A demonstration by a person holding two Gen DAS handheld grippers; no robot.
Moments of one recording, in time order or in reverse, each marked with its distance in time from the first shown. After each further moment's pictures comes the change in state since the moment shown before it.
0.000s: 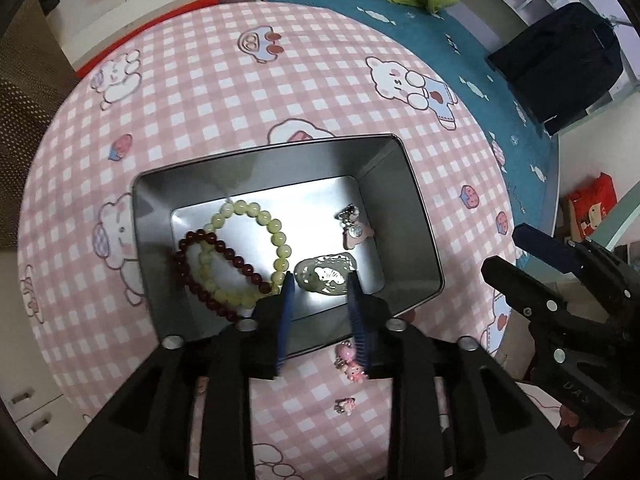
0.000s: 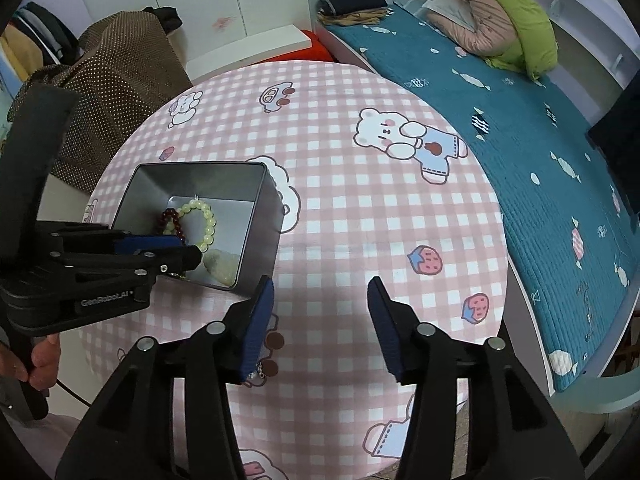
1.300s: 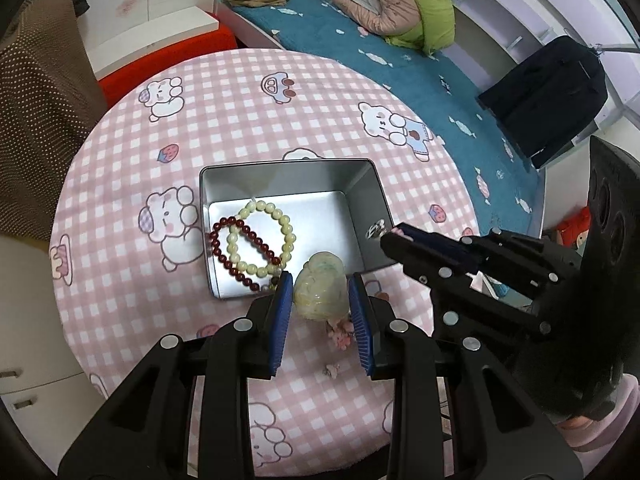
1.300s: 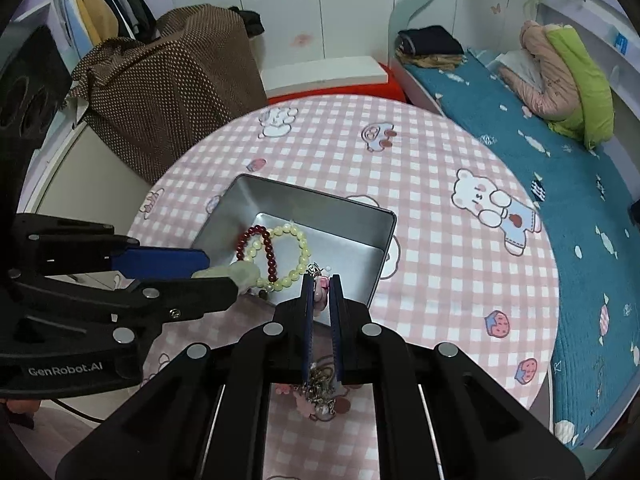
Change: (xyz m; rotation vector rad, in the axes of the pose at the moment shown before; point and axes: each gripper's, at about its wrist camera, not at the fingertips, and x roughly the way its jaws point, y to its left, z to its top) left arm -0.066 0.001 -0.034 -0.053 -0.126 -0.025; right arm -0.001 0.064 0.011 -0.204 -0.099 0.142
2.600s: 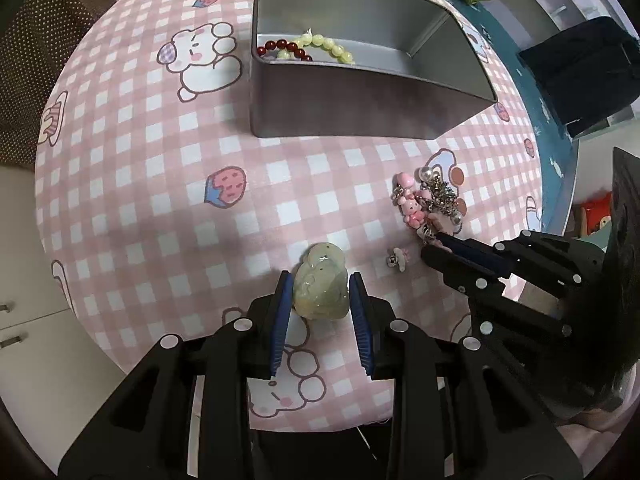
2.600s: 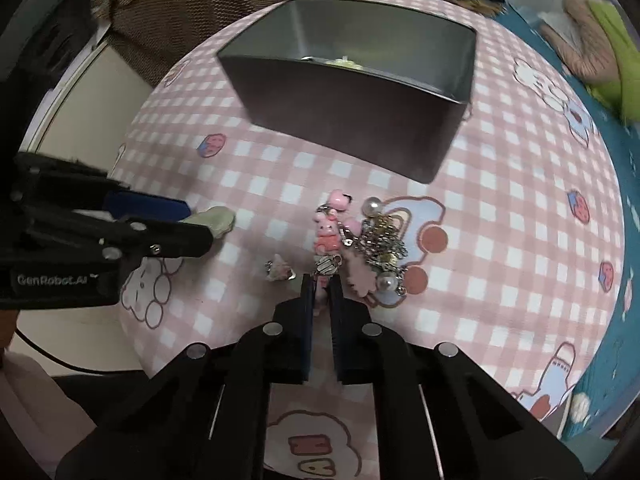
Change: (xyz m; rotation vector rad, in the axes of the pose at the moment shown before) left arm 0.051 0.033 -0.093 -0.083 0.208 0.071; right arm 0.045 0.032 -0.096 -0.063 0.215 0.074
